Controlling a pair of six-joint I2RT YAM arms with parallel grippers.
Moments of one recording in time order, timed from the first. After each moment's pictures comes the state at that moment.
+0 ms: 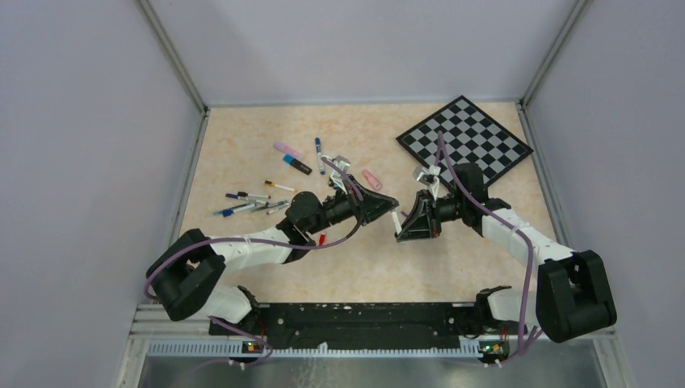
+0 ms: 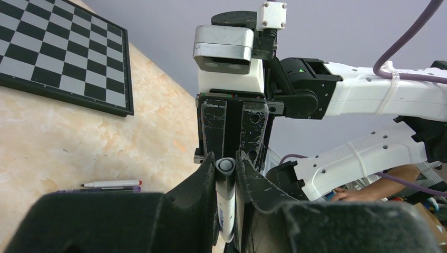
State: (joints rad) left arm -0.86 1.40 0.61 1.02 0.34 -0.77; right arm 0.29 1.24 0.65 -0.13 -1.44 -0.10
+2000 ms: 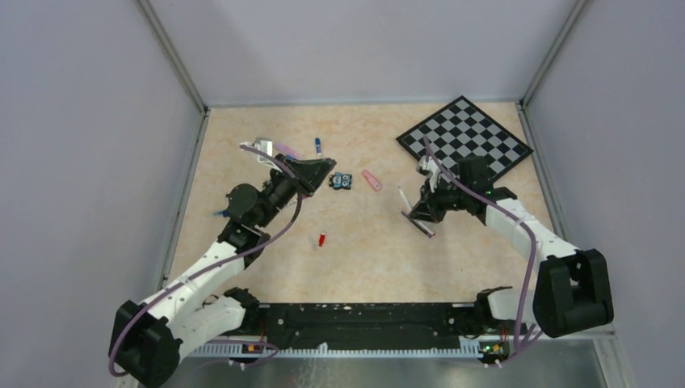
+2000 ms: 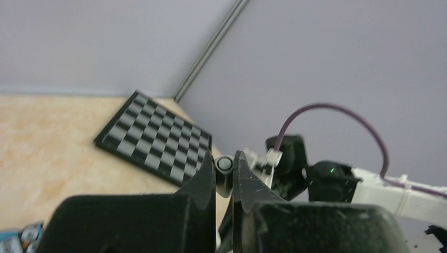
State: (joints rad) left arm -0.52 0.99 0.63 0.71 0.22 -0.76; right arm 0.27 1.27 0.77 -0.34 -0.88 -0.34
